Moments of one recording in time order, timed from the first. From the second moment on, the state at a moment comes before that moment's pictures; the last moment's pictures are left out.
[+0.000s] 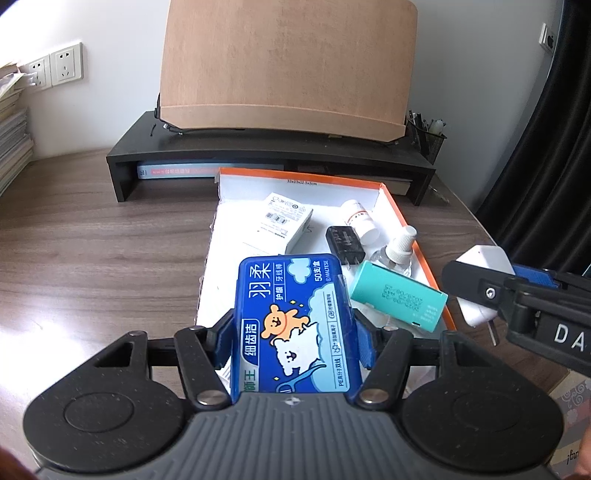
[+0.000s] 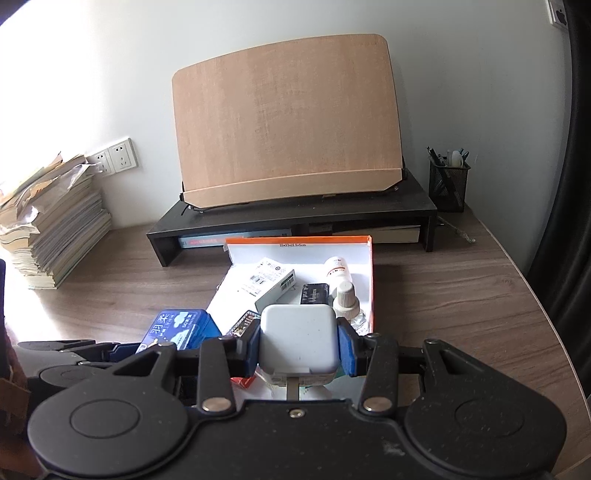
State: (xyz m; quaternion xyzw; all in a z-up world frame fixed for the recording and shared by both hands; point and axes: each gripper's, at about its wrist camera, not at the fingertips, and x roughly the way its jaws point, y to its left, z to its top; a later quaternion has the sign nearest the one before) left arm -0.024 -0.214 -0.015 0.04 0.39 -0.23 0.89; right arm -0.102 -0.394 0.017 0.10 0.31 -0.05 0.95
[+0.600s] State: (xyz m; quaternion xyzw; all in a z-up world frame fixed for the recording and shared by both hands) left arm -0.032 -0.211 -0.018 0.04 0.39 -0.23 0.89; right arm -0.115 -0.385 0.016 0.09 0.31 -0.03 0.94
